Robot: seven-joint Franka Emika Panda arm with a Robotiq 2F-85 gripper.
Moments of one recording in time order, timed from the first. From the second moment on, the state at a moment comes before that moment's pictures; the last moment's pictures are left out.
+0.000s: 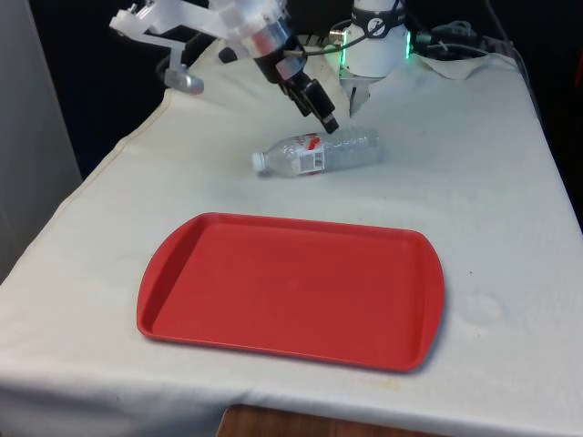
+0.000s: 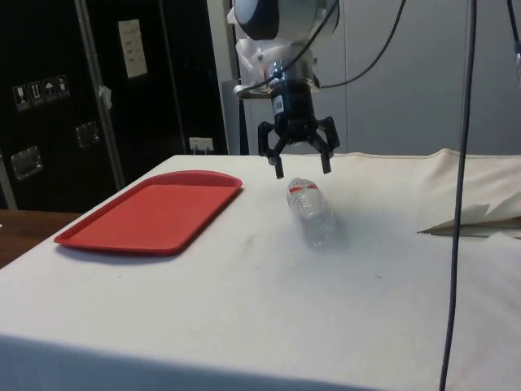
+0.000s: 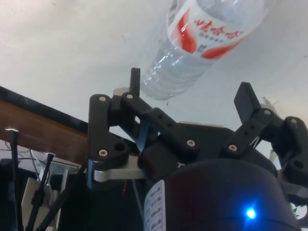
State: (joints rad) arm 0.10 0.31 -0.43 -2.23 0.53 2.08 0.22
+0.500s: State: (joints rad) arm 0.09 0.36 -0.46 -2.21 0.55 2.08 0.07
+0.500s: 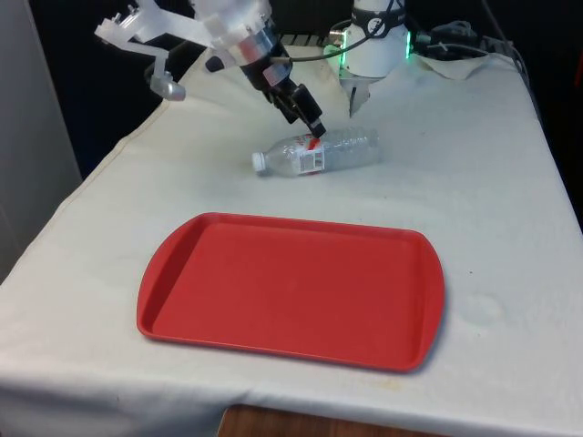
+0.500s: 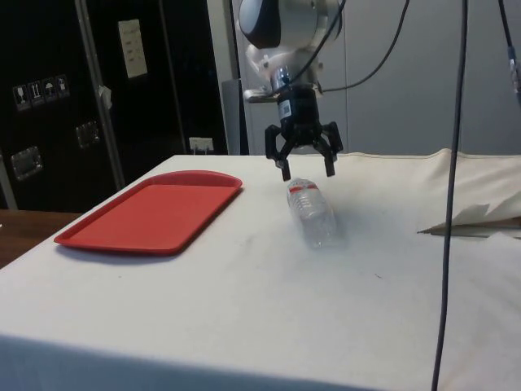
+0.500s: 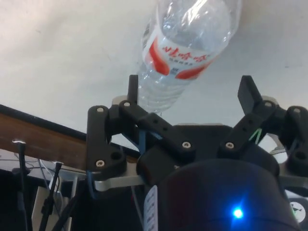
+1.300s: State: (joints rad) arm 0.08 0.41 -0.48 -2.17 0.56 2.08 0.00
